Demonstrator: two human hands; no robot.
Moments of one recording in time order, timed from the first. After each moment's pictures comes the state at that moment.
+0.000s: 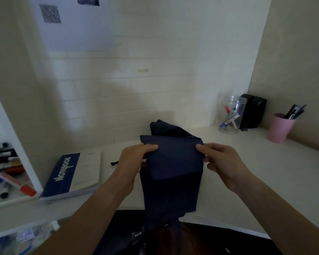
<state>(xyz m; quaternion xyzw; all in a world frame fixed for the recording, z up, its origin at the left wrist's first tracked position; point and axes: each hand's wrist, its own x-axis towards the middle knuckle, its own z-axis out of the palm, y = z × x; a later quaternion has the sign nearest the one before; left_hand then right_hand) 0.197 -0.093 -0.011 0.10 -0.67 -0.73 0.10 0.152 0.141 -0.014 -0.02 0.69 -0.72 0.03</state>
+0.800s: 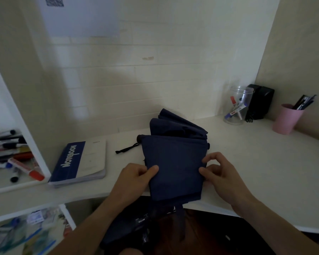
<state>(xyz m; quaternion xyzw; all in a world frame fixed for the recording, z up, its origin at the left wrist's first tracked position) 0.234 -0.115 -0.083 0.04 -0.85 -0.51 0.08 0.200 0.141 -0.067 -0.09 0.79 -0.61 0.01</state>
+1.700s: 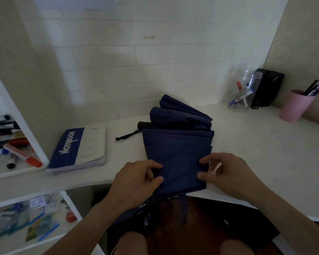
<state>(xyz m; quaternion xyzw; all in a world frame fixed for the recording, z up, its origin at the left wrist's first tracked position) 0.257 -0.111 -0.089 -0.04 -0.94 -0.31 0.12 0.196 0.149 -0.070 -0.16 0.93 -0.32 -0.01</state>
